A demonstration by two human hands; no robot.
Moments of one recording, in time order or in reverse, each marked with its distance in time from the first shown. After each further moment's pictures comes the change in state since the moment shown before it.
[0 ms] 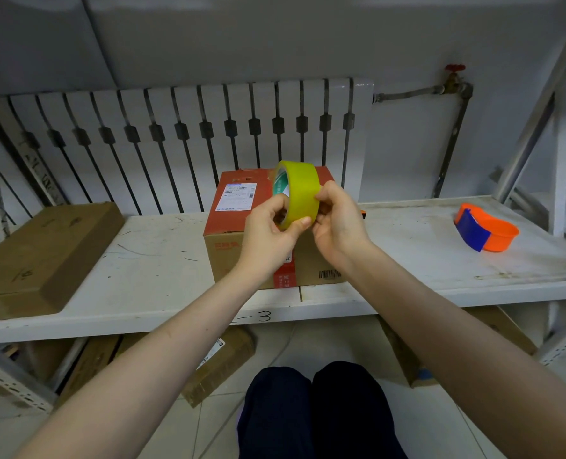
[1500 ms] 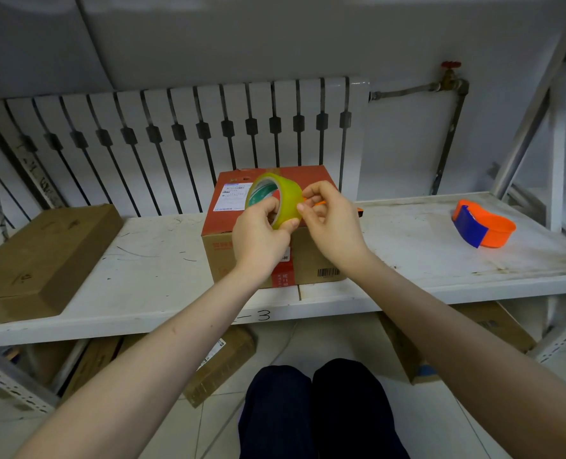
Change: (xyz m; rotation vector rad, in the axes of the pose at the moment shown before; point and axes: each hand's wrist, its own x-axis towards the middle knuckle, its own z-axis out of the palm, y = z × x) left_hand 0.002 -0.003 0.001 0.328 0.114 -0.101; right_hand 0.015 0.013 -0.033 -1.100 -0.068 -0.644
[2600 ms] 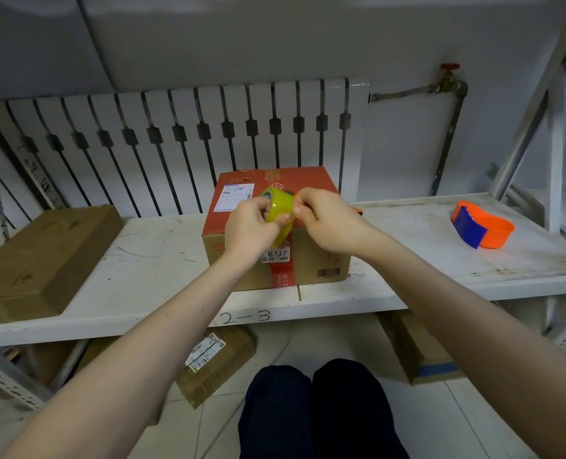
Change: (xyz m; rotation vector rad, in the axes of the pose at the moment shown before) left_hand 0.020 -0.012 -0.008 -0.006 -0.126 -0.082; right_hand 0.016 -0.027 -0.018 -0.351 -0.454 -0.024
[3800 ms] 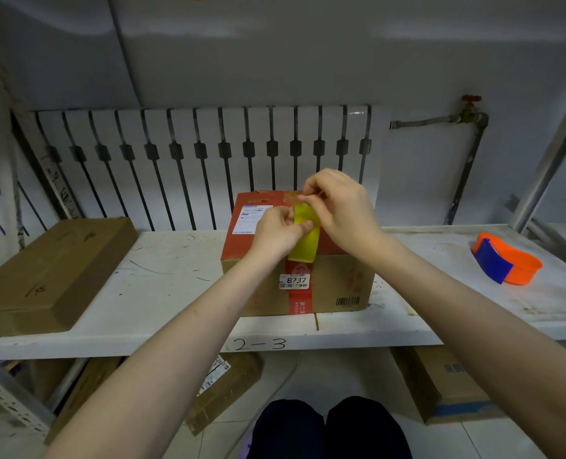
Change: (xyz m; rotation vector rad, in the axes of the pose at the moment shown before) left_hand 0.044 0.002 -0.006 -0.208 -0.128 -0.174; right_hand 0.055 -0.004 0.007 -0.122 0.512 -0.440
